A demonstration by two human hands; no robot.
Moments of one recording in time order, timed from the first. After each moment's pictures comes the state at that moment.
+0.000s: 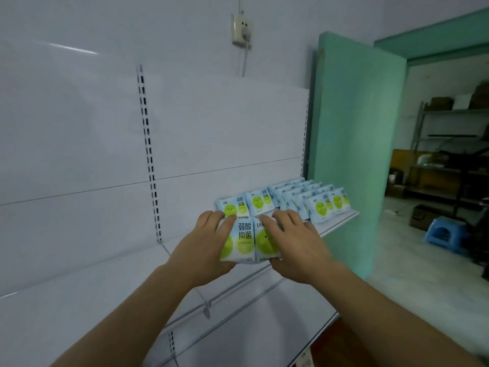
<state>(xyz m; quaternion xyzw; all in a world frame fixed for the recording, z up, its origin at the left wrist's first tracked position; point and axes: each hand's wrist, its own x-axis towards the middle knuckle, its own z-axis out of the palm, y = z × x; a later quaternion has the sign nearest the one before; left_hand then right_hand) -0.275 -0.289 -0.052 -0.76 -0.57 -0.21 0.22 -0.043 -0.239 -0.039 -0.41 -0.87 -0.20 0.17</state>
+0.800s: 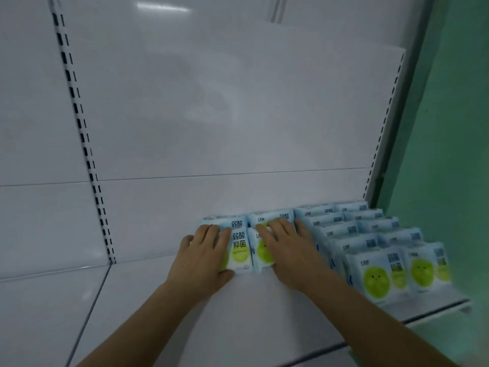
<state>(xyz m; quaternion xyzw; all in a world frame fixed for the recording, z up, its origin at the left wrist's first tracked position) -0.261 -0.059 -0.103 -0.59 -0.77 -0.10 0.24 -0.085 0.086 -0.083 -0.25 -0.94 -0.17 0.15</state>
